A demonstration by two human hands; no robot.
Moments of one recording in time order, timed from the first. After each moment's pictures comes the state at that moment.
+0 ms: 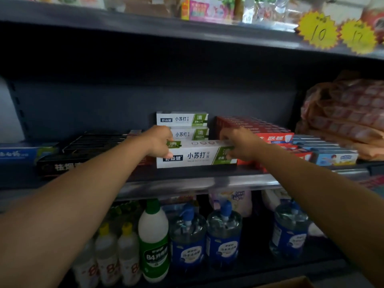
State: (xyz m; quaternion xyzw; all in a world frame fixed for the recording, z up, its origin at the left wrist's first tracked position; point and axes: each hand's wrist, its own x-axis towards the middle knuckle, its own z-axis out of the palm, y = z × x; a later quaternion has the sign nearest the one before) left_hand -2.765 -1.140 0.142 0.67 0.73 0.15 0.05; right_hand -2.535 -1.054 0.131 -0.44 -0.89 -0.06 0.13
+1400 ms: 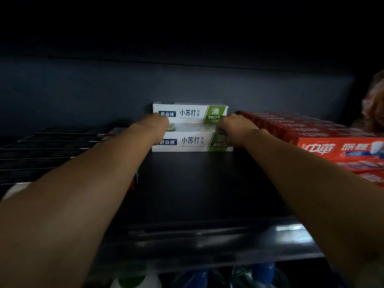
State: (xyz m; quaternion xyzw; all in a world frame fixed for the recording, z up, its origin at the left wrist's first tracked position) left_hand -2.846 -0.934 0.099 0.63 0.76 0.01 -0.14; right_hand -2.639 -0.857 0.100 -0.45 -0.88 -0.13 0.10
